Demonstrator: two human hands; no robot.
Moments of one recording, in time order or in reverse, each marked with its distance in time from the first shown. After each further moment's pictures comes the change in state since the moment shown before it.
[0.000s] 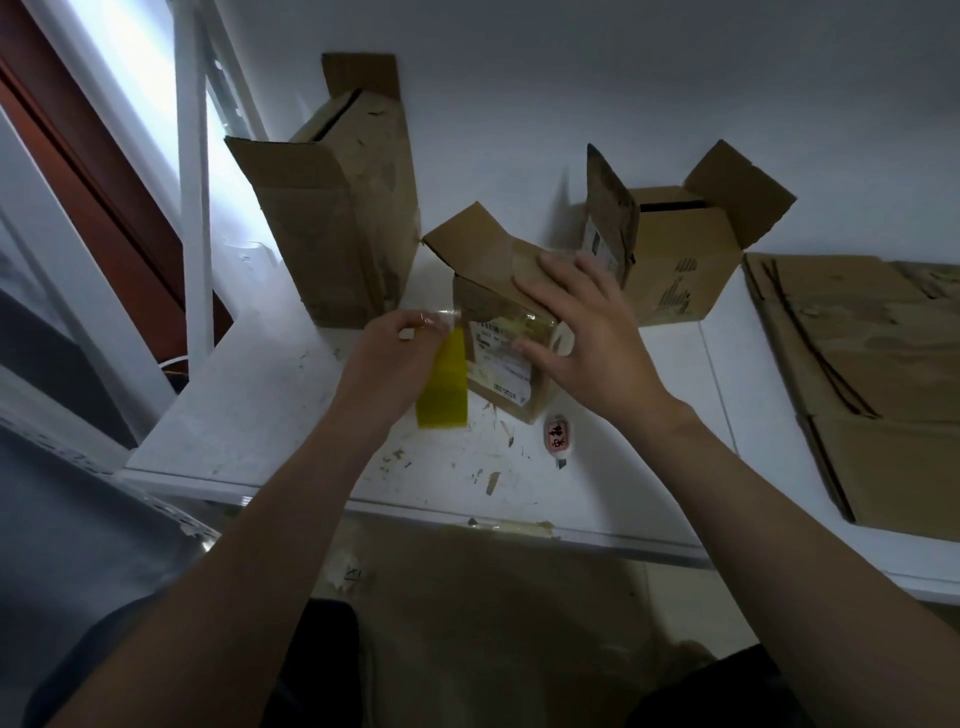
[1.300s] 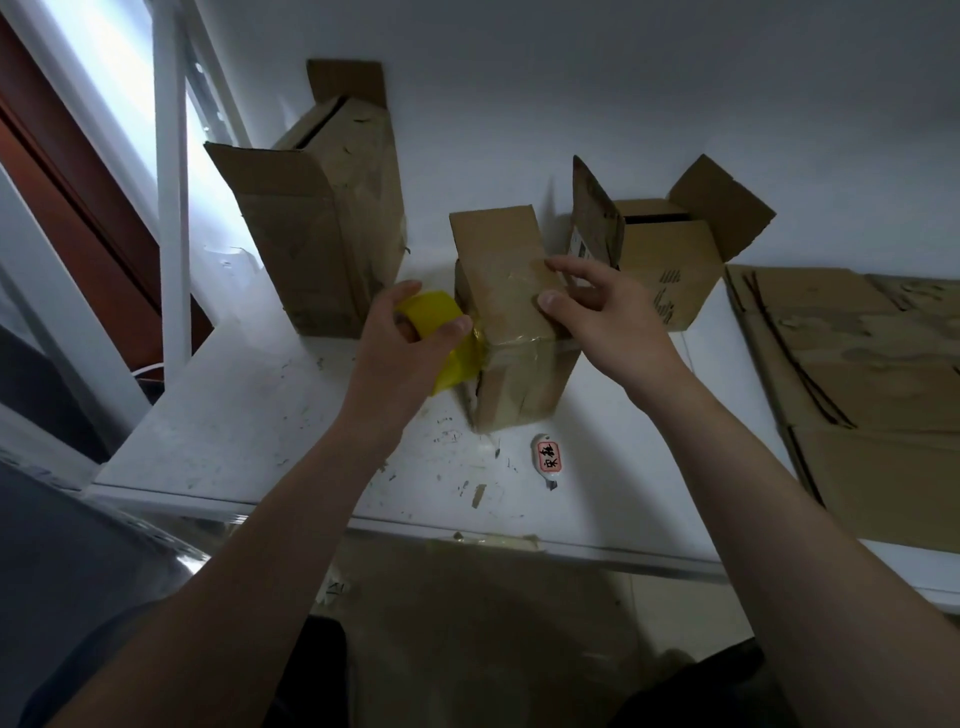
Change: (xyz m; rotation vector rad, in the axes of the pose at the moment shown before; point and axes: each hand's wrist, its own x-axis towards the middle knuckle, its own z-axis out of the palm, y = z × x) left_hand 0.003 0.005 0.018 -0.333 0.015 0.134; right_hand 0.022 -0.007 -0.036 0.605 -0.043 0.579
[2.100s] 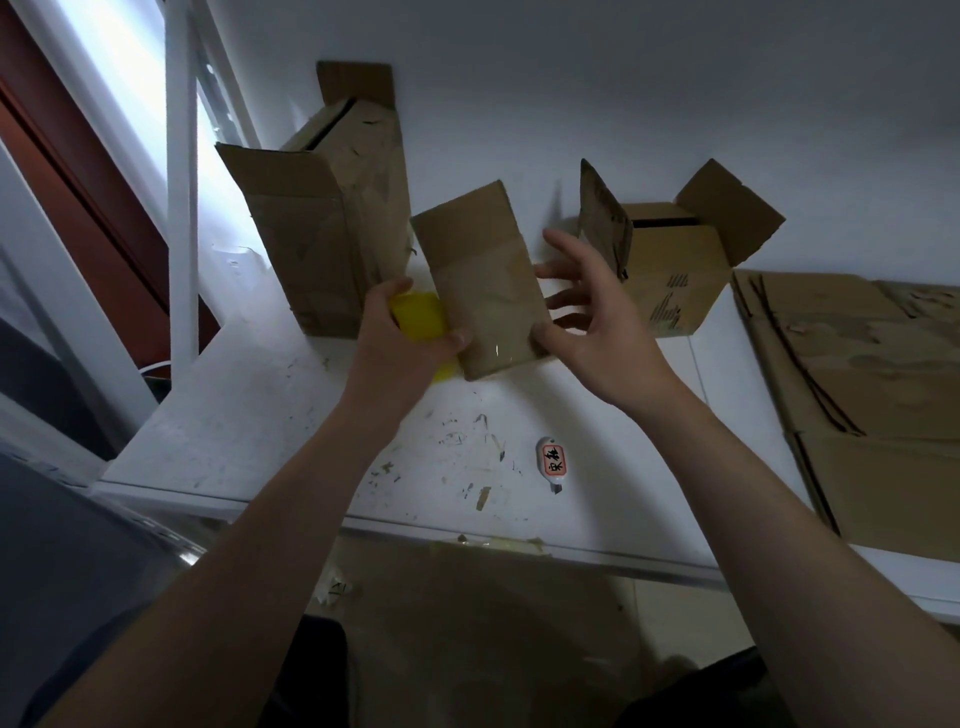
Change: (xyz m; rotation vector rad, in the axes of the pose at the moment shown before) left_hand 0.013 -0.005 -0.007 0.052 0.027 0.053; right_hand -0.006 0.005 0.009 -0.021 -0.091 -0.282
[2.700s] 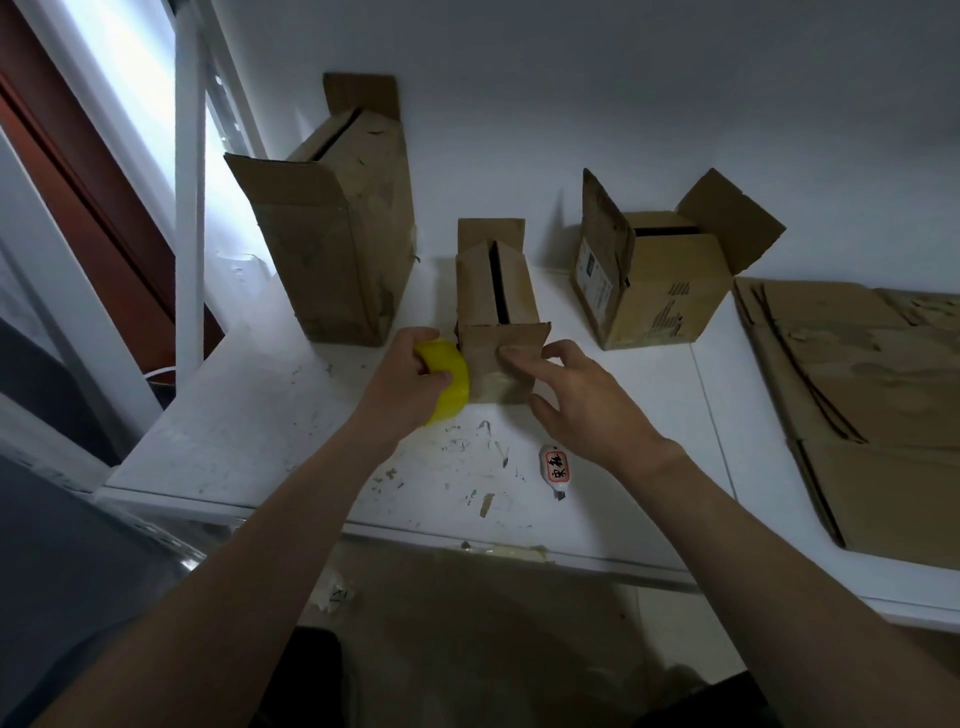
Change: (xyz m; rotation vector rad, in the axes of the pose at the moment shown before) left_hand 0.017 -0.044 0.000 0.159 -0.193 -0.144; right_hand -0.024 0.050 0.024 -0.710 -0.210 -0.052
